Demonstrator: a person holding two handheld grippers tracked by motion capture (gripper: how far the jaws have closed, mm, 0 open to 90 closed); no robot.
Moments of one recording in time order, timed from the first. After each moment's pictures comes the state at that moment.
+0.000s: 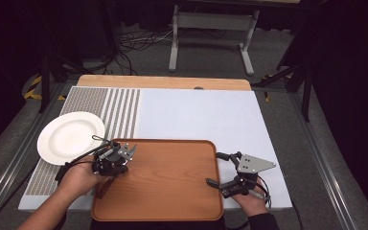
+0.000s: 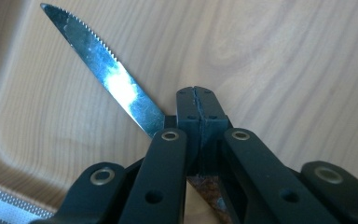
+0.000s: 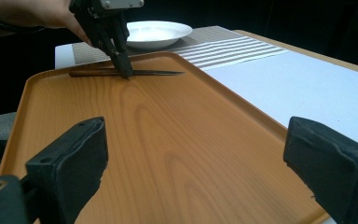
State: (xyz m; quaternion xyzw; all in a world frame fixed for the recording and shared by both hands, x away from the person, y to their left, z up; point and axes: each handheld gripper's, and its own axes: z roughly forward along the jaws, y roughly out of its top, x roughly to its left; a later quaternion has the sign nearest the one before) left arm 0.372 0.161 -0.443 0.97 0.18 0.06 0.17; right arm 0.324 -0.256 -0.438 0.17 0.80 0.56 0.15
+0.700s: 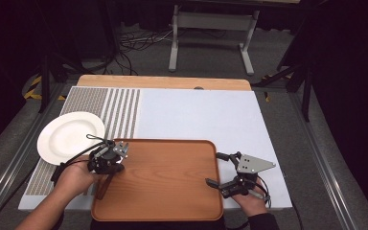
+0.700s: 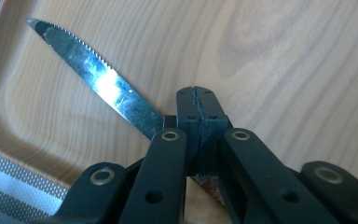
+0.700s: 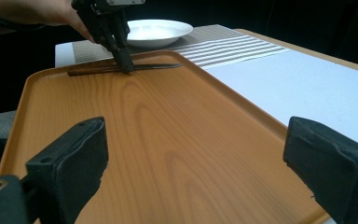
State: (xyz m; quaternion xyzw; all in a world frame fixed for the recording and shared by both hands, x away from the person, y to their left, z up) left arm 0.374 0.175 -0.444 0.96 0.21 0.05 0.17; right arm 0.324 -0.255 -0.438 0.17 0.80 0.56 0.15
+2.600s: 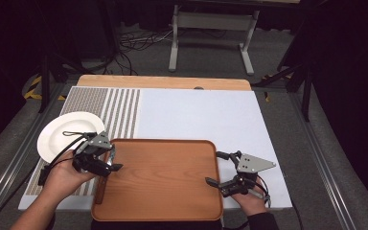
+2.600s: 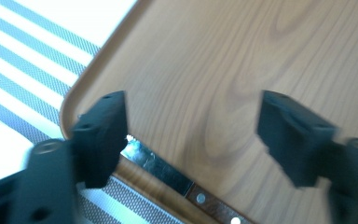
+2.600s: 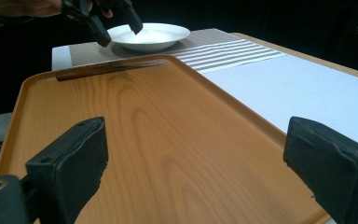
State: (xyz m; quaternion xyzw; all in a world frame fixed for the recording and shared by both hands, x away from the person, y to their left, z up) left arm 0.359 0.207 -0.409 0.91 0.25 0.10 0.32; right arm 0.325 -0.255 -0.436 0.17 0.79 0.56 0.15
